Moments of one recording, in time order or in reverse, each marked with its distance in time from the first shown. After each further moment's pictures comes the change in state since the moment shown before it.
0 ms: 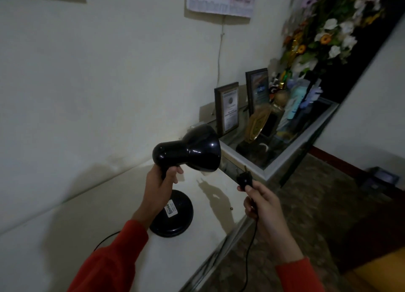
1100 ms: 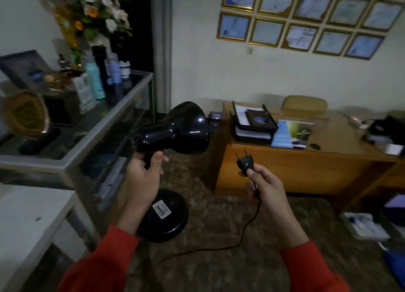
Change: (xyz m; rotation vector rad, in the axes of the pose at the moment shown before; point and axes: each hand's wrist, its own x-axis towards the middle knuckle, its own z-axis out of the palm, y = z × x) left_hand -0.200 0.185 0.348 -0.366 -0.491 0.108; right_hand -0.271 -0.055 -0.361 0.026 0.729 -0.159
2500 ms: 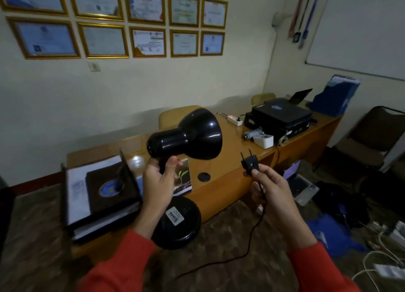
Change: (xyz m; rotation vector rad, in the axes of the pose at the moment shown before) left_hand 0.139 -0.049 0.689 -0.395 -0.588 -0.015; right_hand 0.315 -0.052 -0.481 0.036 0.589 -0.098
